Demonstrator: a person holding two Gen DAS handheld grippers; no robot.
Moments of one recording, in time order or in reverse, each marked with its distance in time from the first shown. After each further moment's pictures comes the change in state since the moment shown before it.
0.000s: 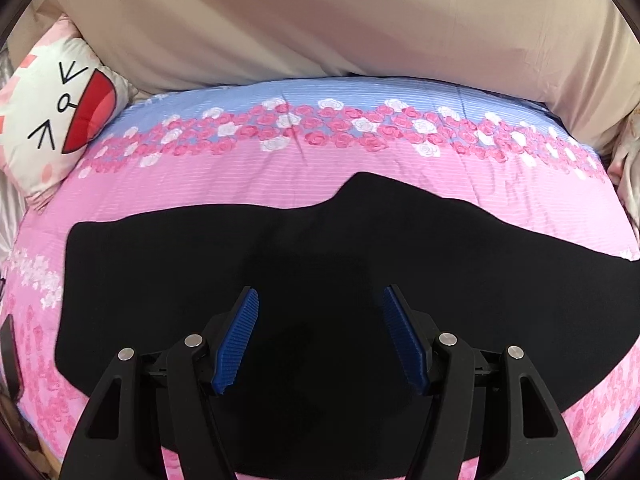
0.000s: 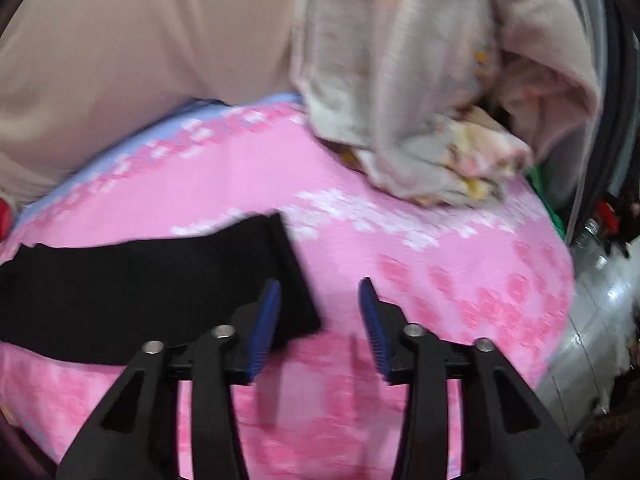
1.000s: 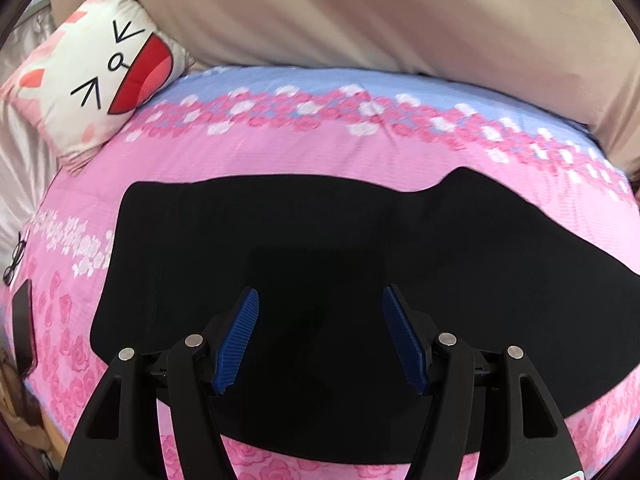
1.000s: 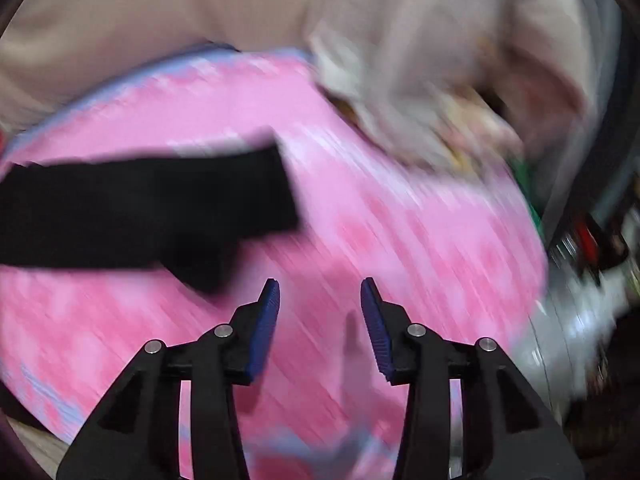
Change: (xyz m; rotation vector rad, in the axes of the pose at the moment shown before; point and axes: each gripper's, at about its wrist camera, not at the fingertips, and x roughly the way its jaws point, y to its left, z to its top) left arm -0.005 0.073 -0.014 -0.105 0.030 0.106; right arm -0.035 -0.030 -0.075 -0.049 0.117 -0.112
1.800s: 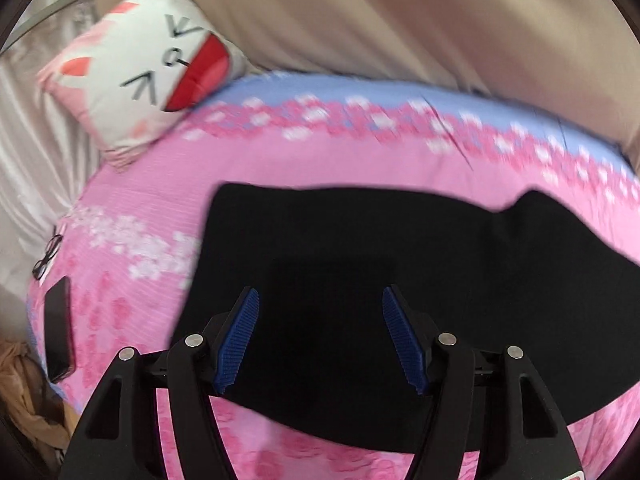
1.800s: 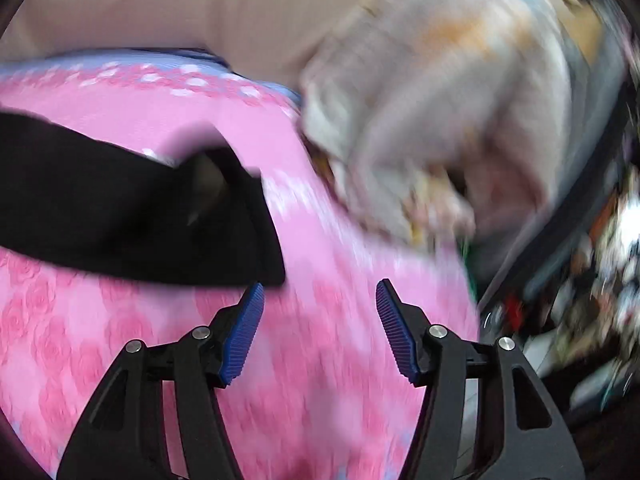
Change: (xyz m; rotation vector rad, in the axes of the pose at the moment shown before) left arm -0.011 0.064 -0.004 -0.022 -0.026 0.099; right arm 0.005 0.042 0.016 -0.147 -0.187 -0.205
